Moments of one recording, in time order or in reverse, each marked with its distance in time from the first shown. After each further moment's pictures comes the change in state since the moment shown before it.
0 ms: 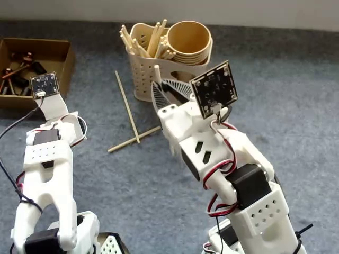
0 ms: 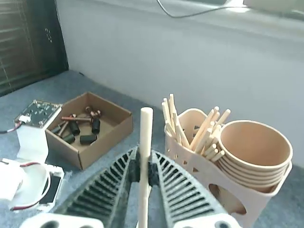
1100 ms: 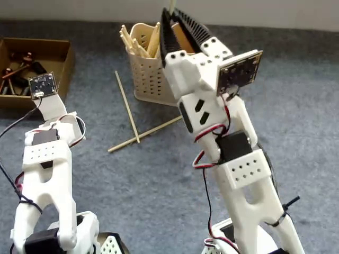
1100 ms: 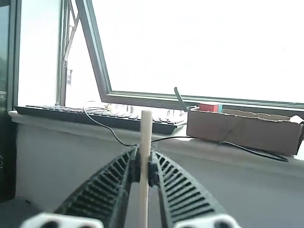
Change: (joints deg) left arm -0.6 0.0 0.0 0.0 0.0; right arm 8.4 15.4 0.4 -46.2 0.0
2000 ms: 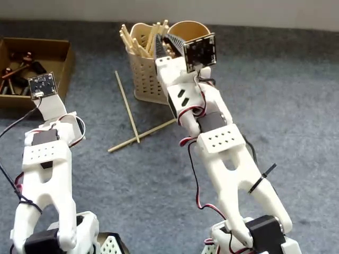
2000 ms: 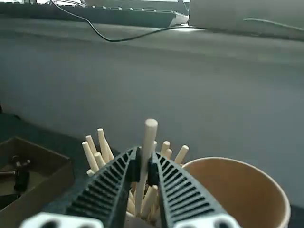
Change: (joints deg) left arm 0.0 0.0 0.0 0.0 0.0; right arm 1.1 19.0 3.7 -0.6 -0.2
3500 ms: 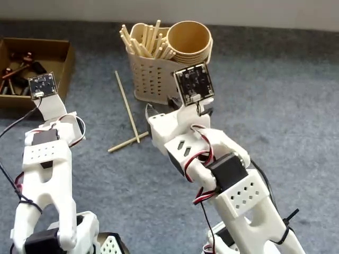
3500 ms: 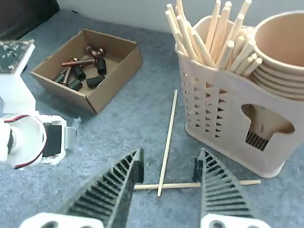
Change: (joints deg) left arm 0.0 0.0 0.0 0.0 0.0; right arm -10.9 -29.1 2.9 53.8 -12.7
